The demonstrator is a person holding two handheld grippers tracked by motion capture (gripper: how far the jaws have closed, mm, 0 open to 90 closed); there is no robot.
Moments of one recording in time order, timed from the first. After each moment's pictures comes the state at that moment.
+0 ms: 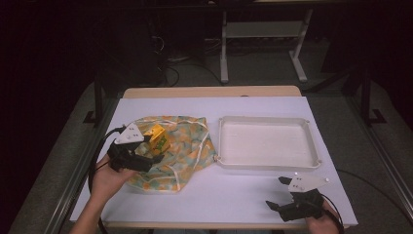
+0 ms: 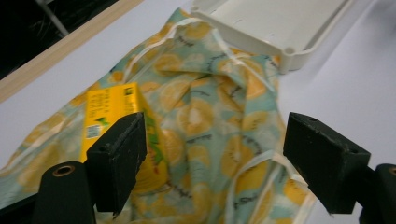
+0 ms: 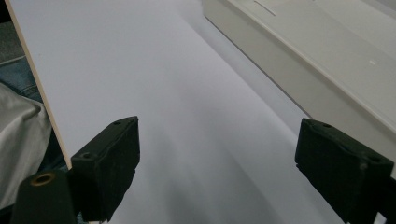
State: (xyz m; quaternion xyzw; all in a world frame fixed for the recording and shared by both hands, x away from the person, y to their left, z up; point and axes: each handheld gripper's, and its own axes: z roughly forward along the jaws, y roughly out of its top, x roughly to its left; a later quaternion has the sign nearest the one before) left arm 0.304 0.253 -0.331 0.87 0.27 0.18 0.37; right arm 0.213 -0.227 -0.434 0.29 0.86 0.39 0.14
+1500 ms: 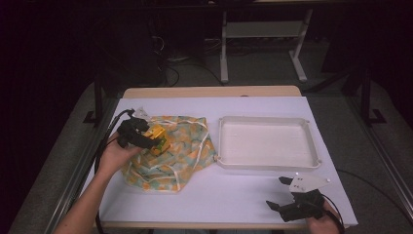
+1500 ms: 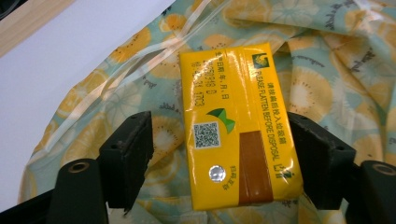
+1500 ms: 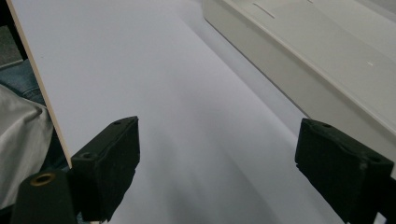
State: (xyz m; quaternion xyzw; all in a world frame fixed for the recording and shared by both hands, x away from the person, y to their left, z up) left arm 0.387 0.258 -0.362 0.89 0.33 0.16 0.26; right arm 0.211 -0.228 -0.433 0.29 0.86 0.40 0.14
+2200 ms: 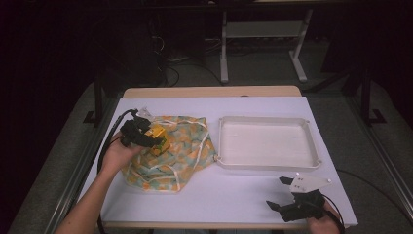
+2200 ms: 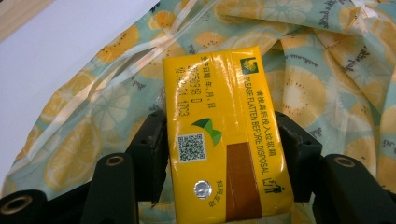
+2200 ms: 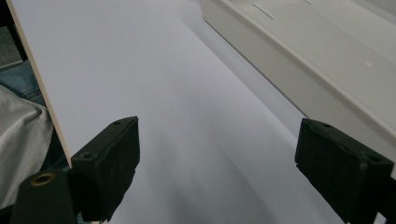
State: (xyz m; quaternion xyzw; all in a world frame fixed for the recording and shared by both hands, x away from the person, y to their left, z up) left arm 0.390 0.251 -0.364 0.90 0.33 0.14 0.25; right arm 0.211 -0.229 -0.432 0.30 0.86 0.40 0.14
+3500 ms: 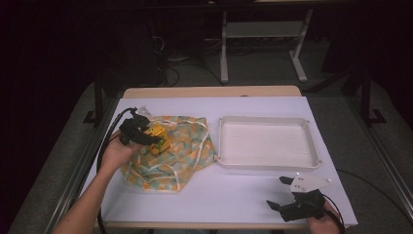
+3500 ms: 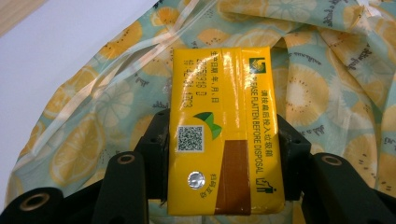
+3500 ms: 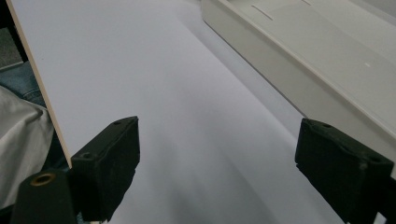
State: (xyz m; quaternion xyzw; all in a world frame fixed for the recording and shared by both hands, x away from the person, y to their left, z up) left arm 0.395 0.254 -0.361 0.90 0.33 0.13 0.25; right arm 0.211 -0.229 -0.432 0.30 0.86 0.40 0.14
